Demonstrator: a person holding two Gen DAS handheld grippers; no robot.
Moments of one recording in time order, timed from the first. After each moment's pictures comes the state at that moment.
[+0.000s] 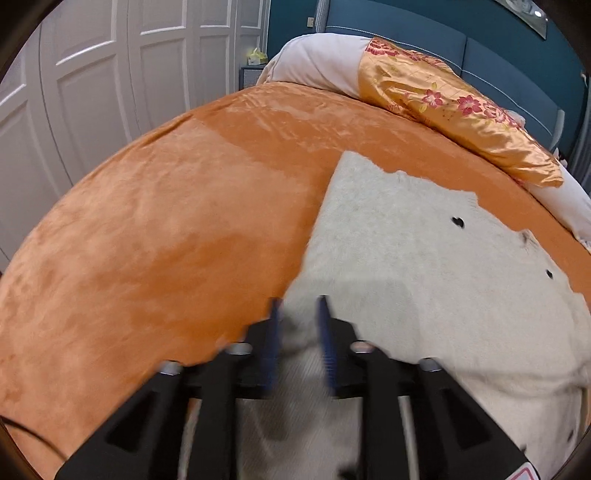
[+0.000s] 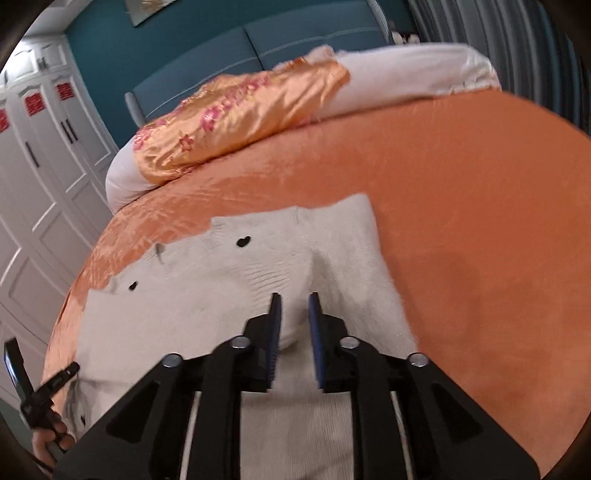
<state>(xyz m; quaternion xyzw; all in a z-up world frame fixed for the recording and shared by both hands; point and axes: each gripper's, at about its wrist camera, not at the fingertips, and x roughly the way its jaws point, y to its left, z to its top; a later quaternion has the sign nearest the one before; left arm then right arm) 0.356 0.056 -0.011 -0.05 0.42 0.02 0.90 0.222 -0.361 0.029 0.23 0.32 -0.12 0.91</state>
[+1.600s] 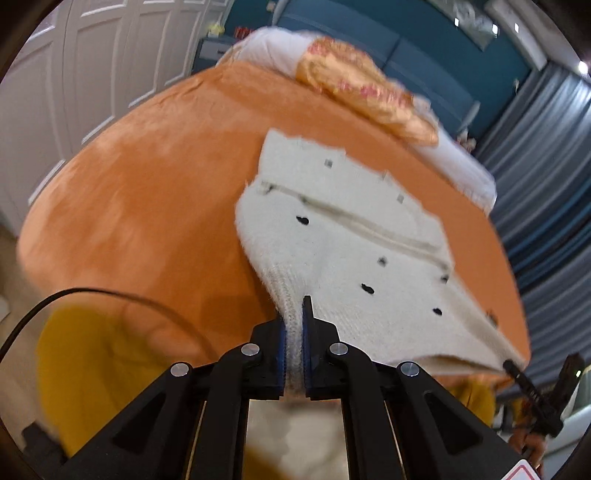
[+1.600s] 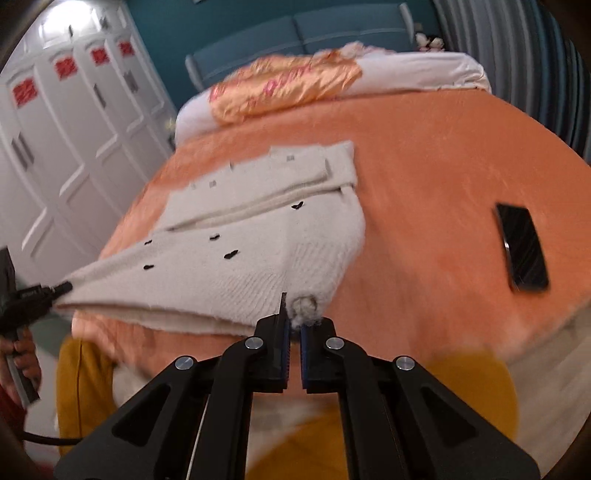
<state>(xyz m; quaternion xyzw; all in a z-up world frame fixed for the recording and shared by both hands) -0.010 0.148 0.110 -0.13 0.48 -0.15 0.85 -0.168 -0.253 0.101 0.18 0.41 -0.04 0.89</state>
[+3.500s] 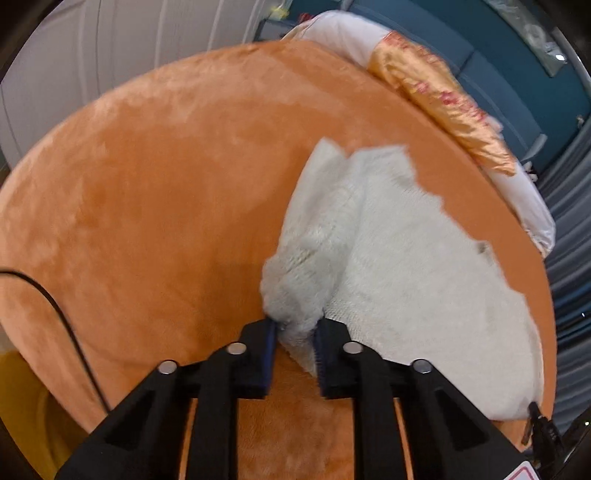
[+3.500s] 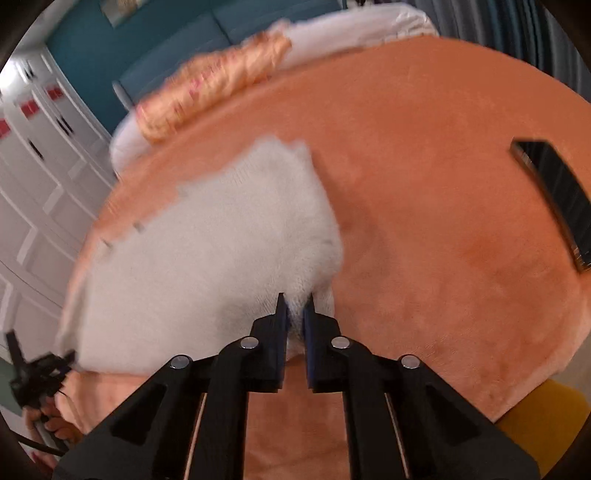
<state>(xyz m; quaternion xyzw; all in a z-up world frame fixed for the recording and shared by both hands) 0.136 0.148 0.015 -0.17 0.49 -0.04 0.86 -0.053 -0.323 0.023 0.30 0.35 -0.13 0.88</state>
